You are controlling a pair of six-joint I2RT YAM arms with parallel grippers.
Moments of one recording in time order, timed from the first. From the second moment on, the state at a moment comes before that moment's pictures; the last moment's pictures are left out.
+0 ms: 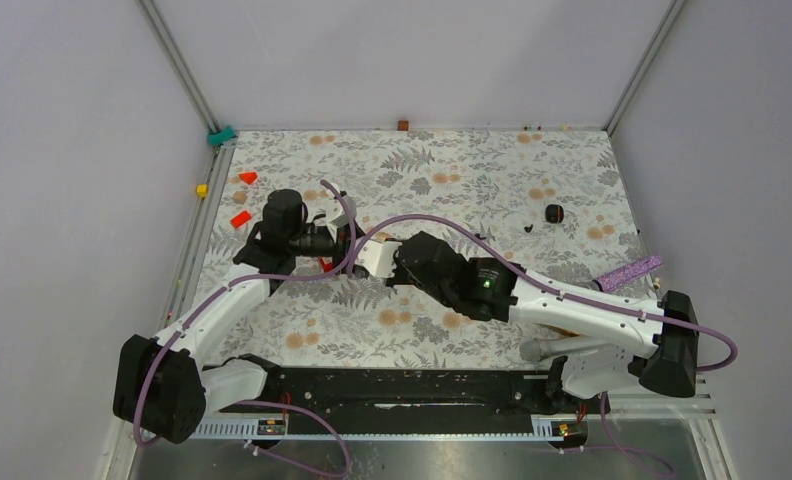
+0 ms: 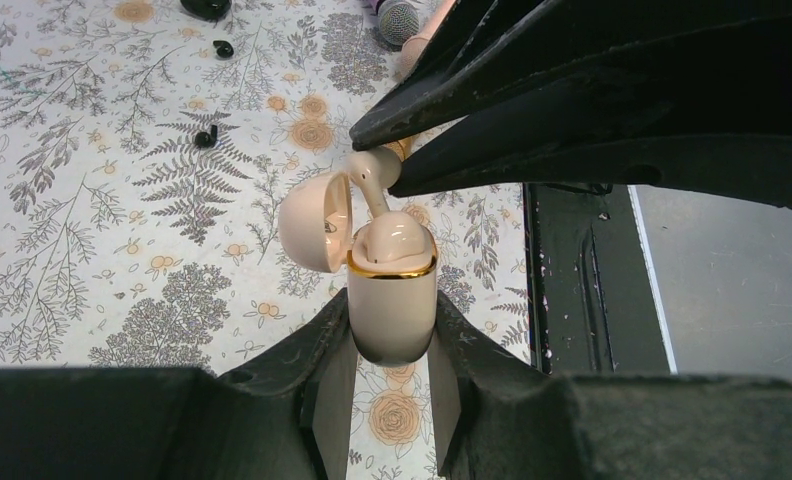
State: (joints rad) left arm -0.36 1.15 0.75 0.04 1.13 0.14; right arm 1.19 1.35 1.17 -0.39 0.43 -0.62
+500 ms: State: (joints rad) left arm -0.36 1.15 0.75 0.02 1.11 0.14; right arm 1.20 1.35 1.17 -0.38 0.45 -0.62
